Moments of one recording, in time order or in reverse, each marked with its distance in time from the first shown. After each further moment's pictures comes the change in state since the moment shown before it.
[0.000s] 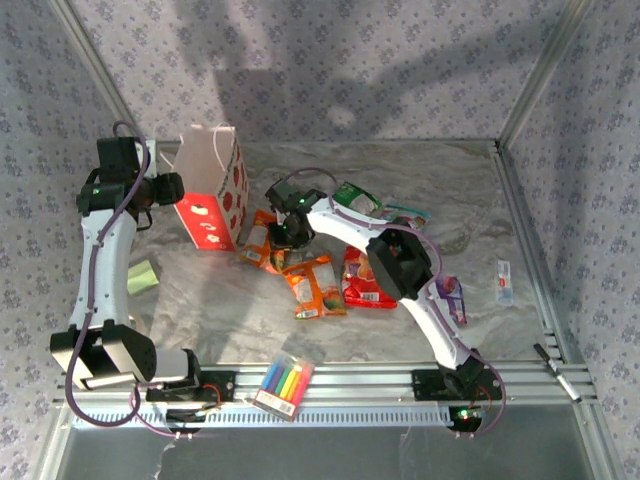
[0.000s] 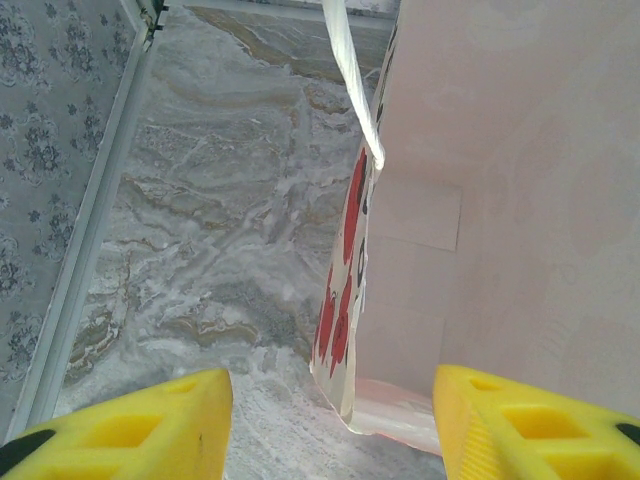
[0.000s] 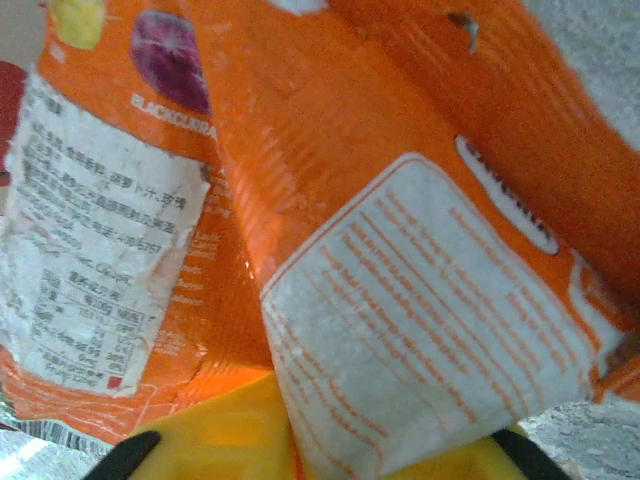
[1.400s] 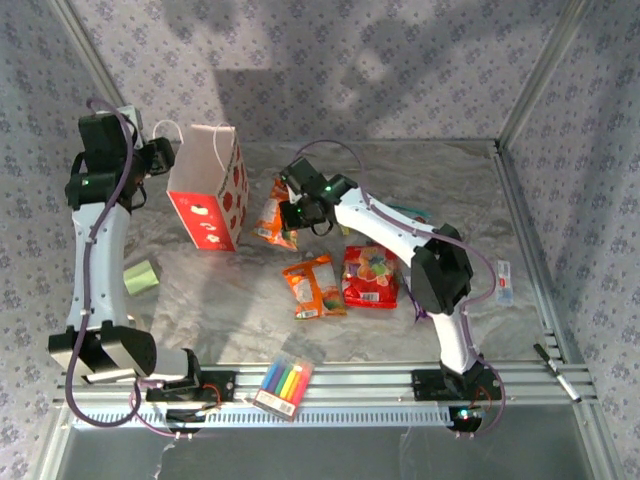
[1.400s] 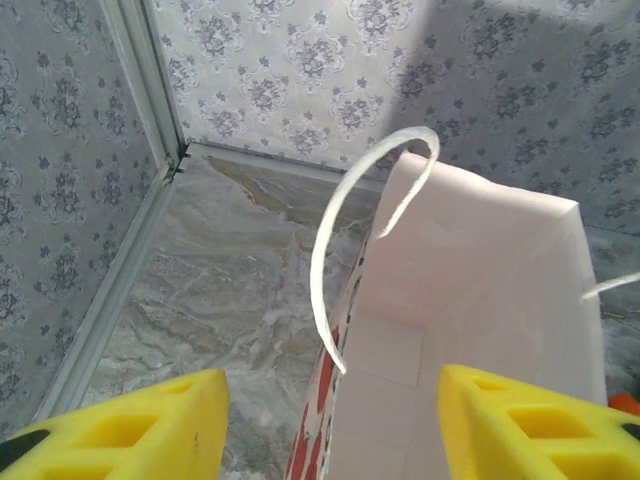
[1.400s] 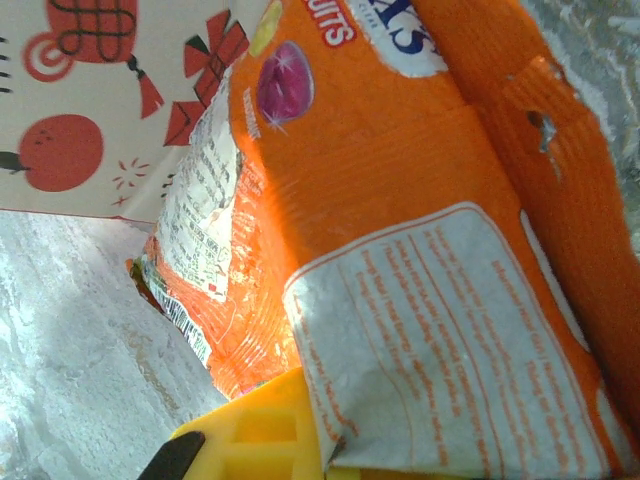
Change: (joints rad) left arm 0.000 0.042 0.162 0.127 -0.011 -0.105; right arm -0.010 -0.341 -0.155 0.024 0.154 -0.122
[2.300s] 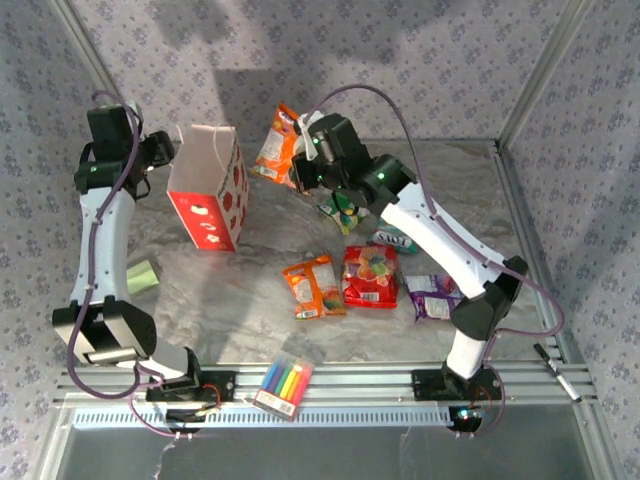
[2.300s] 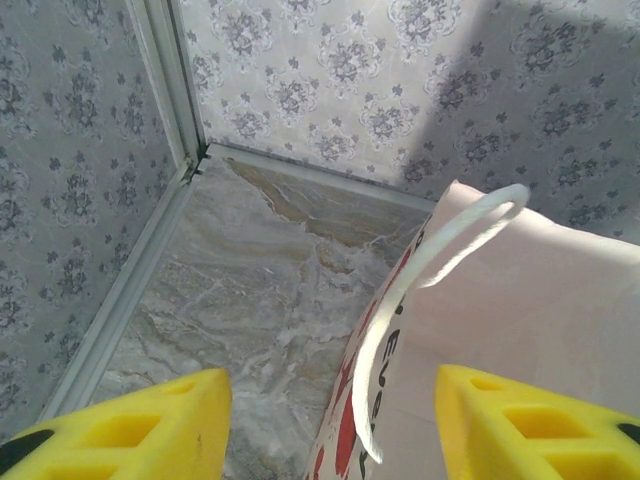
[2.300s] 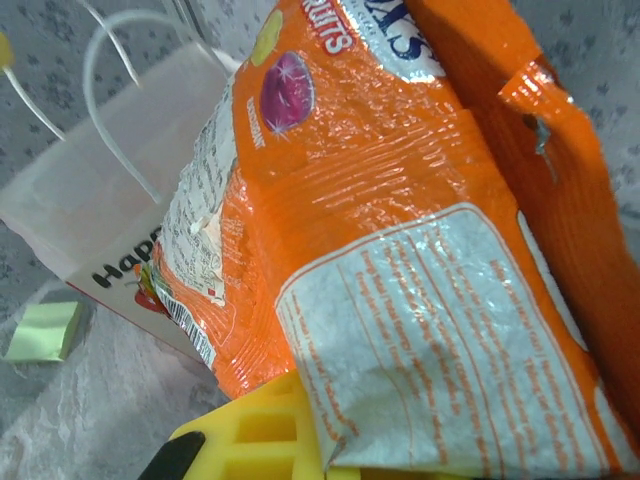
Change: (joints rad) left arm 0.000 0.103 0.025 0.060 -0.050 -0.039; right arm 0.018 -0.285 0.153 0.005 0.210 -0.207
